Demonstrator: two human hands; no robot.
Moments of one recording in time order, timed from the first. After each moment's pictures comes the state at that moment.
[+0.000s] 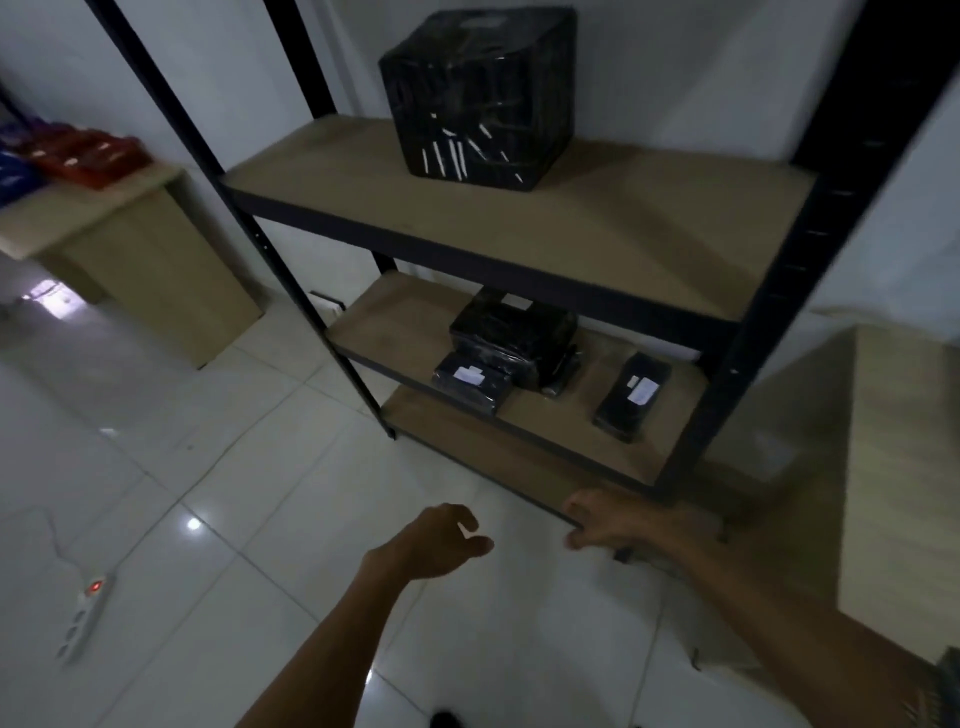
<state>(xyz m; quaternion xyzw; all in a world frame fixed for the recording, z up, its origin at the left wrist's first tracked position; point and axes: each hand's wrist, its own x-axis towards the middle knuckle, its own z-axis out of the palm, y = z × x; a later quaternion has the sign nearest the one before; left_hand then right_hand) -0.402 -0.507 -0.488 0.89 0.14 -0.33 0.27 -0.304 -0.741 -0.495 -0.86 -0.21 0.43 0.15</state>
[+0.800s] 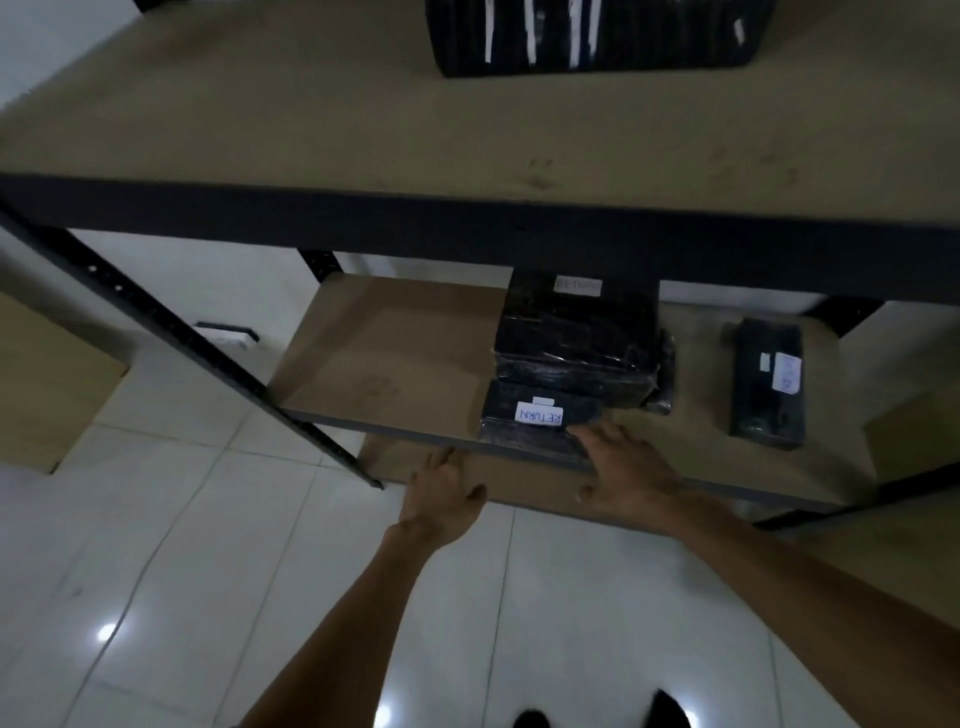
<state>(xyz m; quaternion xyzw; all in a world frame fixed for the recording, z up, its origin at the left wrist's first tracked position) -0.162 -0.265 -0.643 0.96 -0.03 -0.17 0.23 -0.152 -0.497 -0.606 -0.96 -0.09 0.24 0.12</state>
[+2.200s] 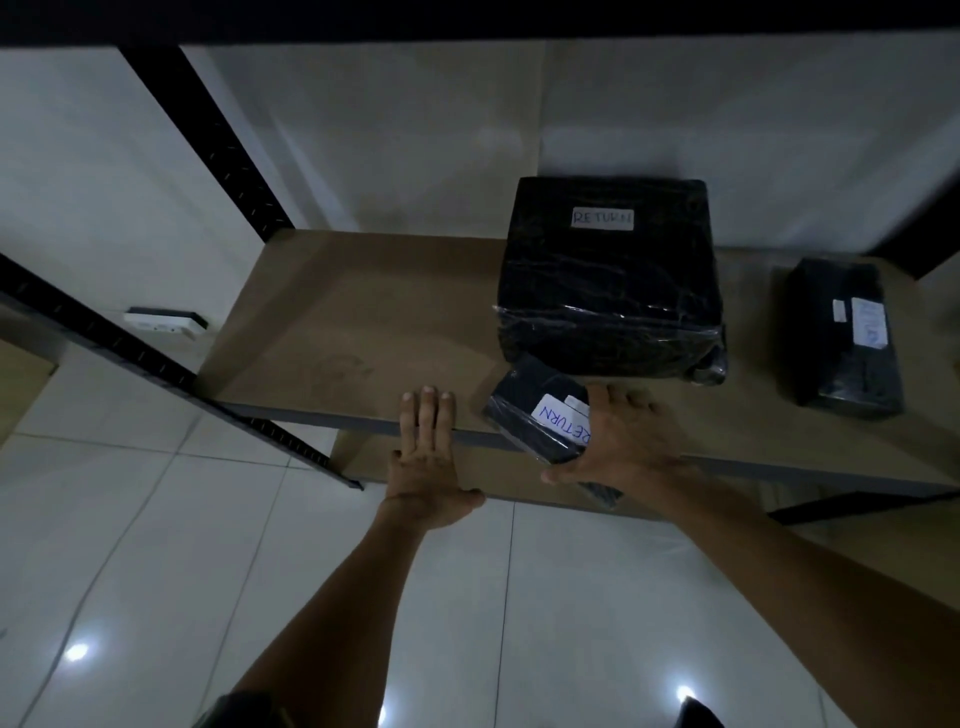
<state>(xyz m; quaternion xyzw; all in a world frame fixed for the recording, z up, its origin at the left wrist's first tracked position) -0.103 -0.235 -0.765 0.98 -0.07 -0.19 0.06 -0.107 -0.463 -0.709 -0.99 0.02 0.14 0.08</state>
